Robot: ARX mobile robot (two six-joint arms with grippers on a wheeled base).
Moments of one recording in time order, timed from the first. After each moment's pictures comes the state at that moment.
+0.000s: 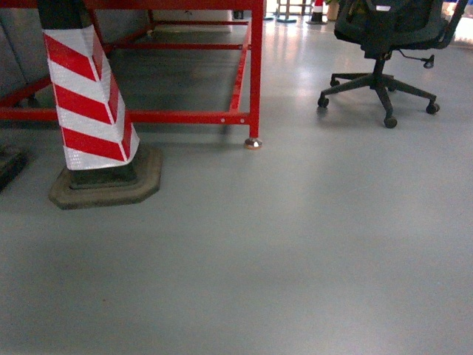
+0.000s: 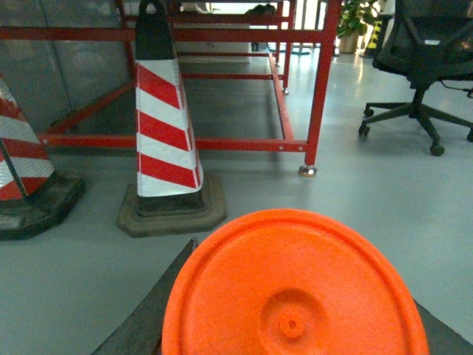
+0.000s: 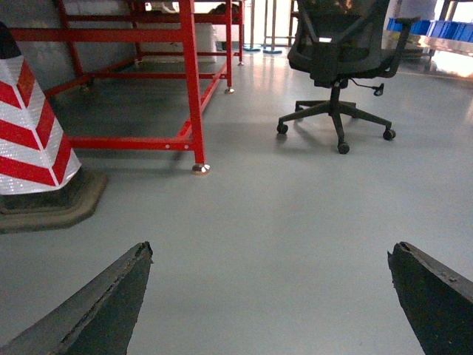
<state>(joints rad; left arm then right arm) 0.00 0.01 0.01 -0.01 0.00 0.00 0.00 0.00 0.01 0.00 0.00 0.00</state>
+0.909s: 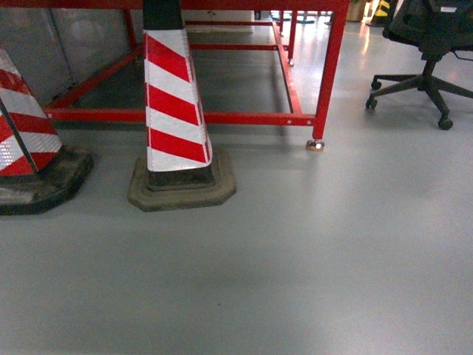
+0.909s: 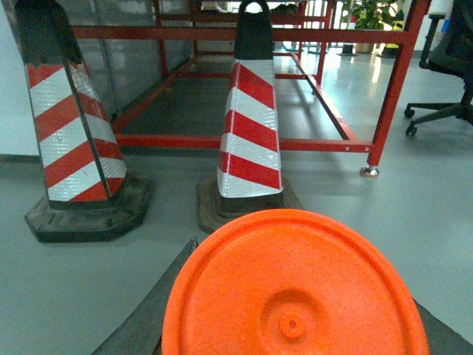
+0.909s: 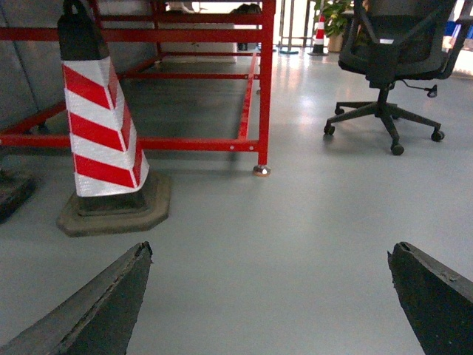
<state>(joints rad) 0.00 0.01 0.01 -0.01 0.00 0.00 0.00 0.00 0.01 -0.01 0.00 0.00</state>
